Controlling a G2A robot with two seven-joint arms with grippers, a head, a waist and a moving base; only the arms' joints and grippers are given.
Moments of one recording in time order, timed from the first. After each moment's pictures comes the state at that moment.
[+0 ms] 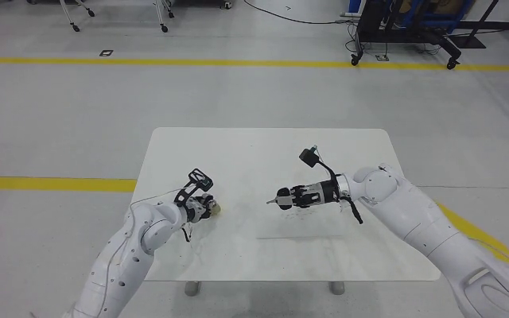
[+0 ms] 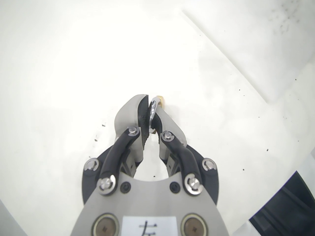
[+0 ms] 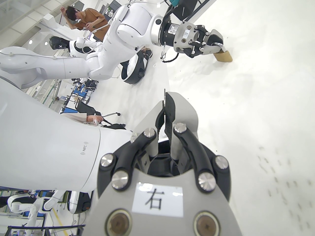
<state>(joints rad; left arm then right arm) 1.27 -1.10 -1.17 -1.54 1.07 -0.39 -0.74 -0.80 -0.93 0.64 -1.22 0.41 -0.79 1.03</state>
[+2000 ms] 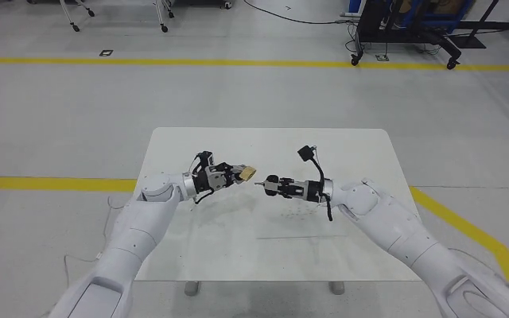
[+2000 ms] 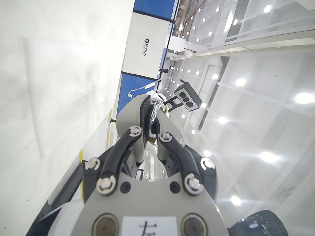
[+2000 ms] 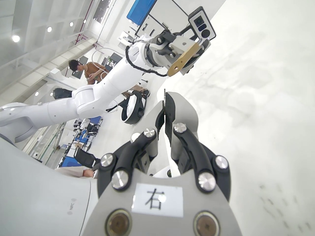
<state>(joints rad) 0.82 -1.30 -1.00 -0.77 -0.64 -0.01 -1.11 -0.90 -1.02 0.67 -1.20 0.27 -0.69 0.61</state>
